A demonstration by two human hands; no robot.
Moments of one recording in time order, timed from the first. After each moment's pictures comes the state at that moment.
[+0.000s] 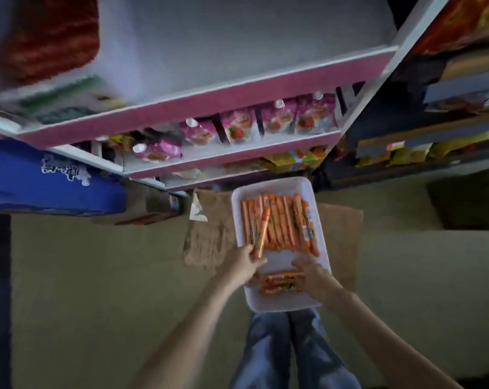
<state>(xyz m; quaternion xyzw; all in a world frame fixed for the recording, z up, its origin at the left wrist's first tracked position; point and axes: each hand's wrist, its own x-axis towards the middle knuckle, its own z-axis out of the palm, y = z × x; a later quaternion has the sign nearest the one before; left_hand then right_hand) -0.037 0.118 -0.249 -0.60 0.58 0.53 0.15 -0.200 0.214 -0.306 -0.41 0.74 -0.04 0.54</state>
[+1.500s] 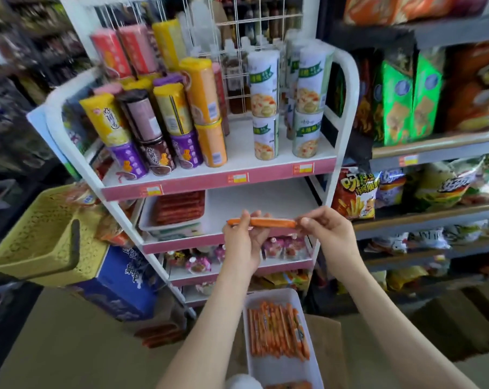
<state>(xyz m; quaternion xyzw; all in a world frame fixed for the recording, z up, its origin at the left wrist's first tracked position) -0.083 0.082 0.109 -0.36 0.13 0.75 -0.53 -0.222 0.163 0.122 -0.43 0.56 -0.62 0.35</state>
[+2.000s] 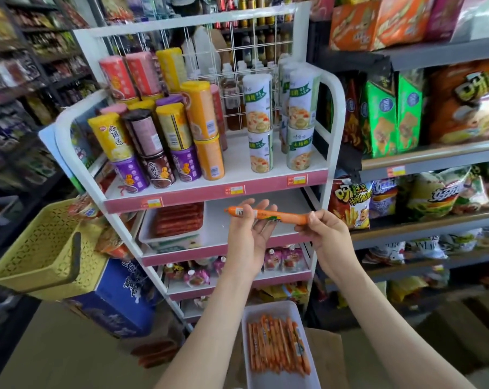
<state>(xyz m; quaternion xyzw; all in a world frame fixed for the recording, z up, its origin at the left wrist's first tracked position) -0.094 0.099 0.140 -0.24 0.26 0.76 -0.54 -0.229 0.157 0.128 -0.31 0.47 -0.70 0.43</state>
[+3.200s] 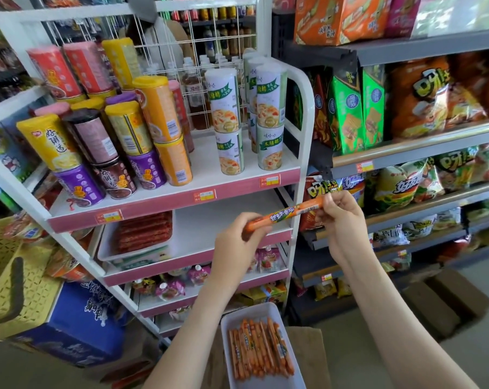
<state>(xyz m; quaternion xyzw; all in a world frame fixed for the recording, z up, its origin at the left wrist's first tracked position) -0.100 0.092 0.130 -0.39 0.77 0.32 -0.38 -0.278 0.155 0.145 -0.24 0.51 -0.76 0.33</state>
